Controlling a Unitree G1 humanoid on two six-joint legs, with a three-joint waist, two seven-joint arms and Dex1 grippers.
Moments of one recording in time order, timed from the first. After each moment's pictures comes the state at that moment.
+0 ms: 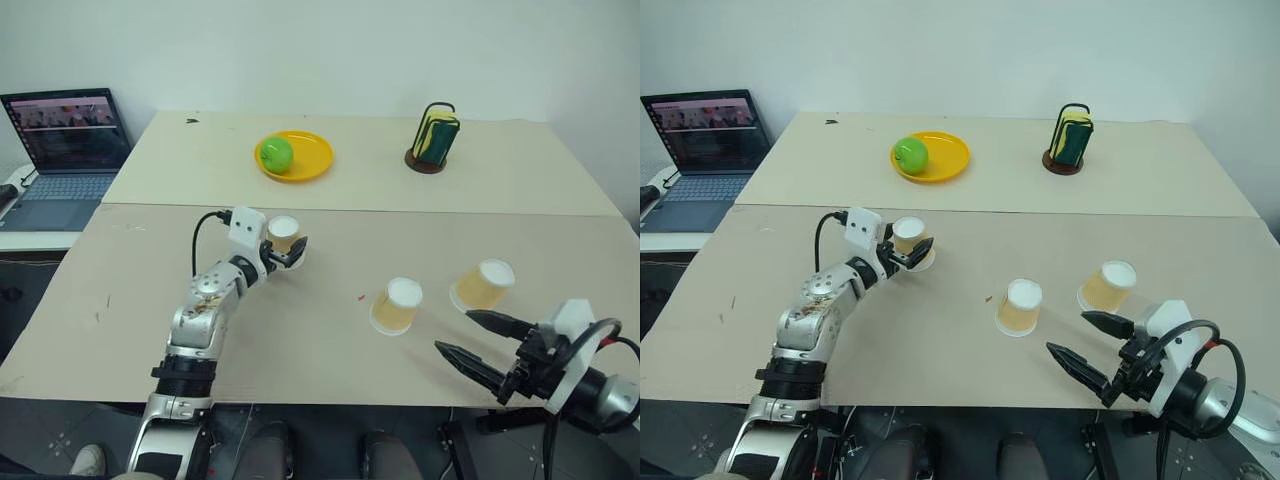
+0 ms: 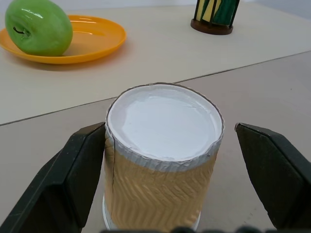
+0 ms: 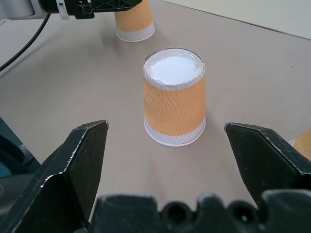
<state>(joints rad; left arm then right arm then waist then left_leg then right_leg) -0.48 0.23 0.02 0.06 -0.20 0.45 -0.41 0.45 -0.73 -0.48 -0.76 0.77 0.57 0.69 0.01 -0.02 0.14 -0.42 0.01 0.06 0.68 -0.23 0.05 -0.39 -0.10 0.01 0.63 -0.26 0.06</state>
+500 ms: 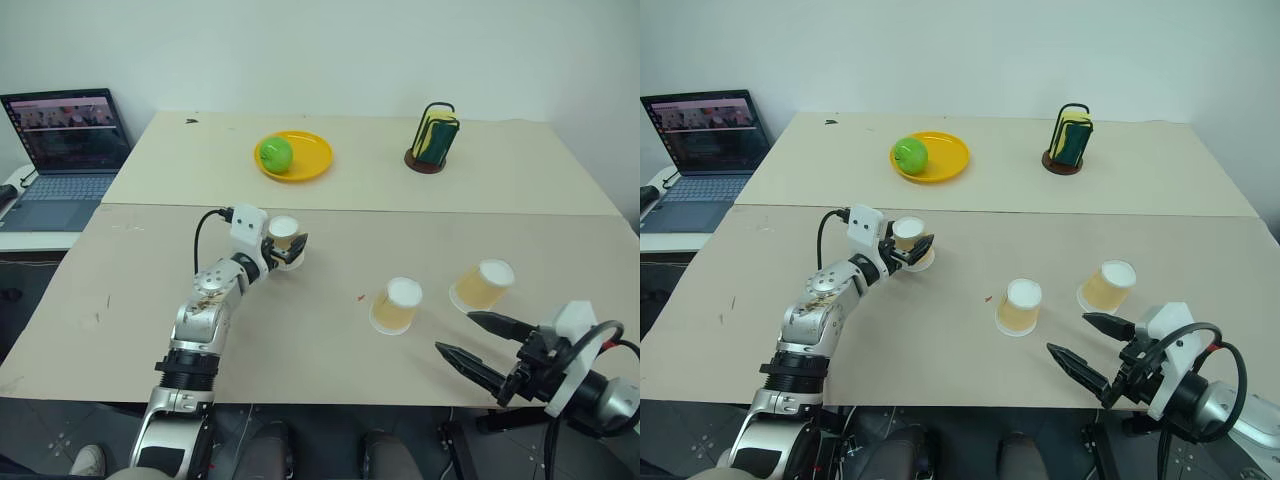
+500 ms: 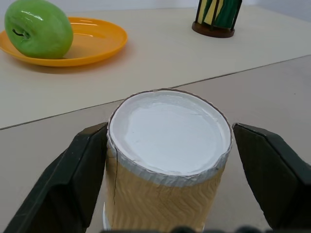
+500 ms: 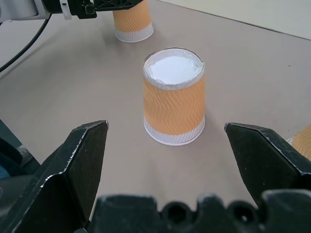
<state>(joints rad) -0.50 0.22 0.02 0.10 -0.20 0.42 -0.41 0.46 -0.72 -0.49 -0.78 0.78 0.57 0.67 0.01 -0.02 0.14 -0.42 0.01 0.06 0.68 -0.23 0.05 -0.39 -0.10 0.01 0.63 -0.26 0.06</state>
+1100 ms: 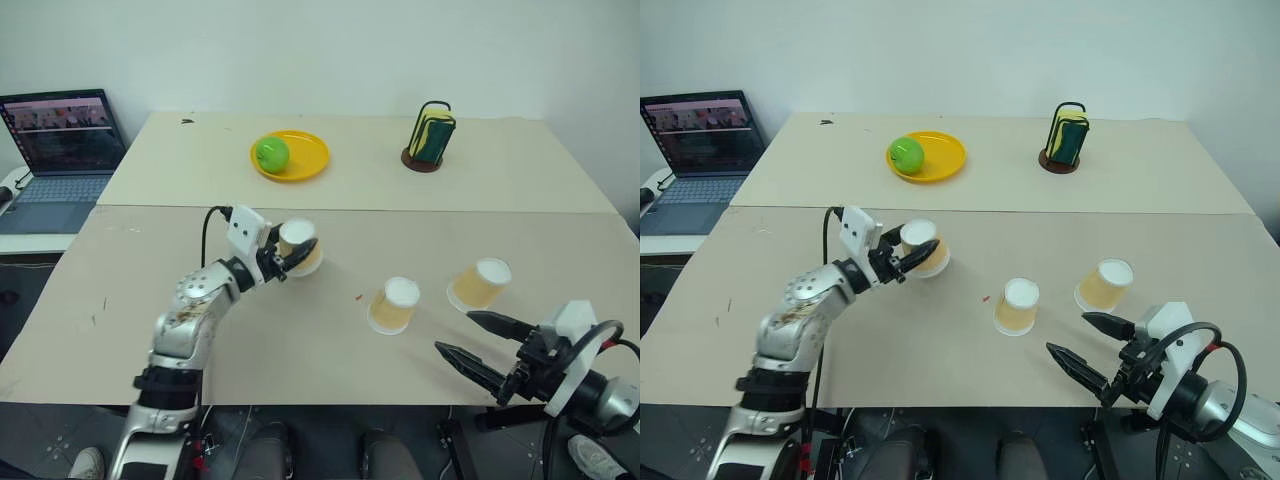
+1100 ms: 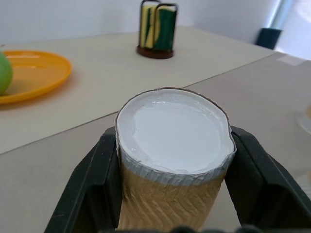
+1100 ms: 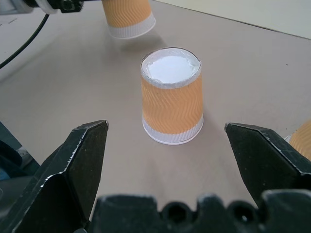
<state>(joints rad) -0.38 0.38 -0.01 -0.21 -0.39 0.46 -0.72 0.45 -0.72 -0.49 -0.77 0.78 0.57 0.67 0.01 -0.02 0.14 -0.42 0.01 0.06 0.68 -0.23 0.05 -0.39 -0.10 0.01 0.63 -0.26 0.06</state>
